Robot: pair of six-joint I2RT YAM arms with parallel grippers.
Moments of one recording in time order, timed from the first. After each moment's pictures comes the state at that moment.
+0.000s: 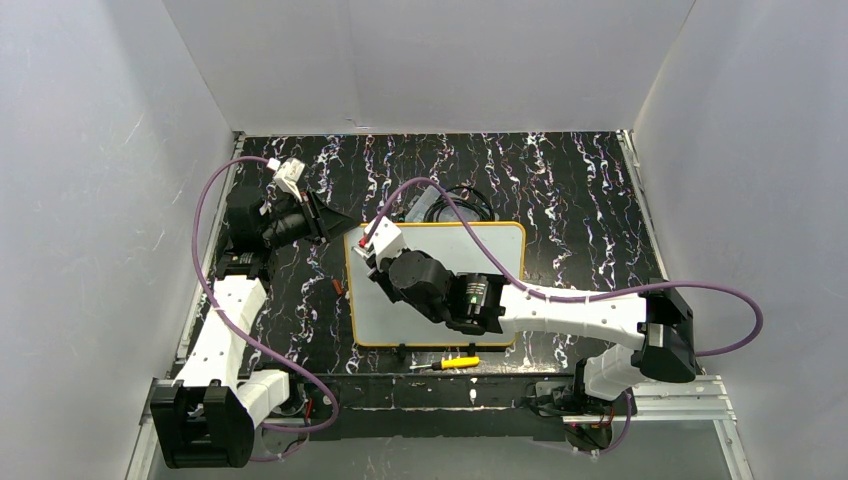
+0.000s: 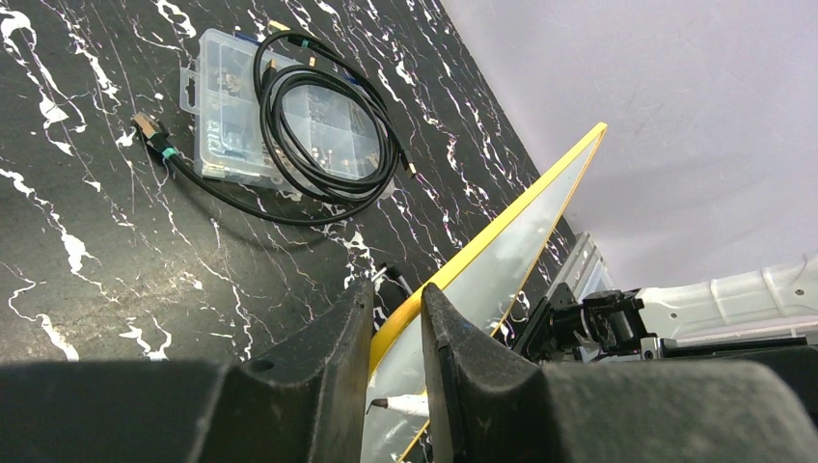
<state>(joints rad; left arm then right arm) 0.00 1.03 0.79 -0.08 0.91 -0.46 1.35 1.50 1.22 -0.12 0.50 0.11</state>
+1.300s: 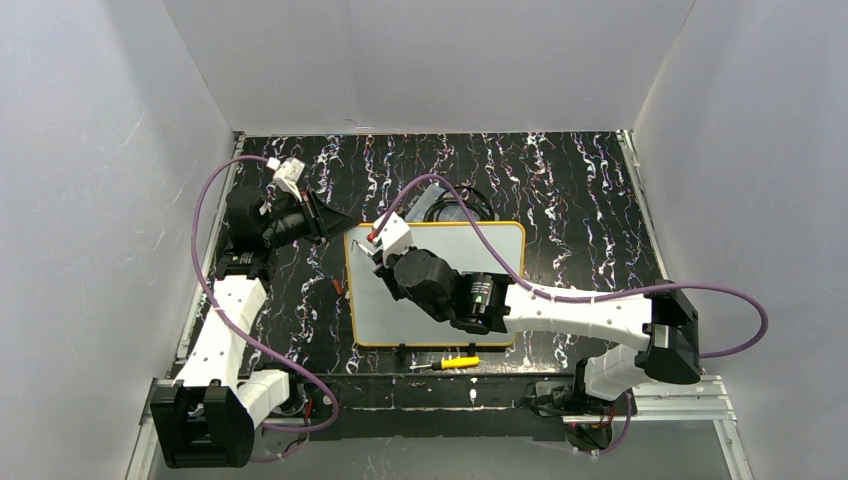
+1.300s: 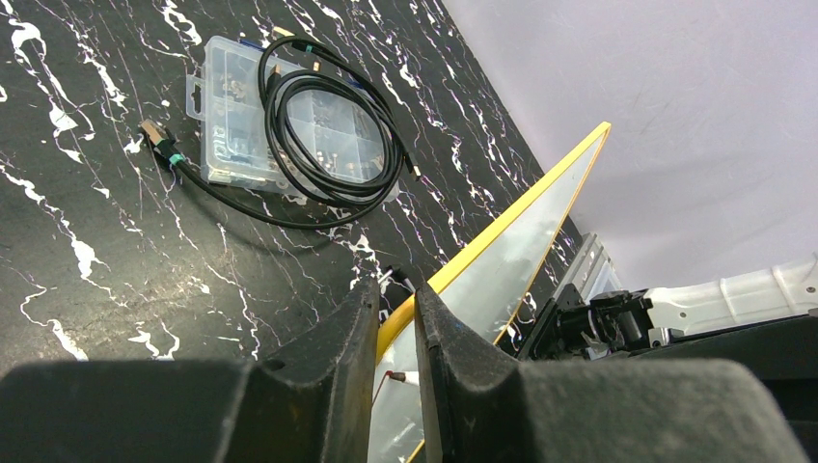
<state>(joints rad) 0.00 1.03 0.79 -0.07 0.91 -0.45 1.34 1.47 1.21 -0.11 0.53 0.16</state>
